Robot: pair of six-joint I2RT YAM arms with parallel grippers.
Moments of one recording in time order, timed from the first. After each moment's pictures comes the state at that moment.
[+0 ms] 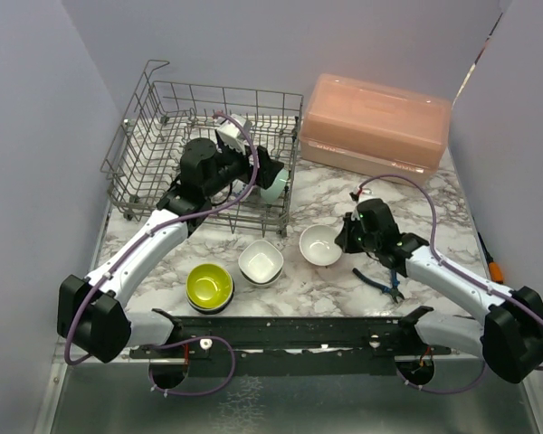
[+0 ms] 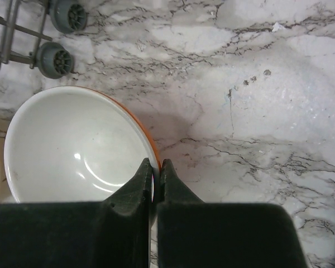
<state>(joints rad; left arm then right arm) -0.49 1.28 1.07 0.12 0.27 -0.19 0.54 1.15 0.60 -0.21 0.03 0.40</state>
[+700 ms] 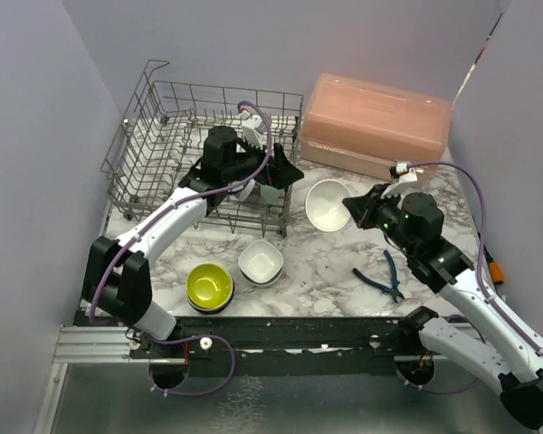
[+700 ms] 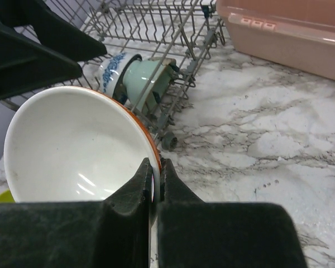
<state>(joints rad) -0.48 1.50 1.19 0.09 0.54 -0.38 0.54 0.80 0.73 -0.15 0.05 0.40</state>
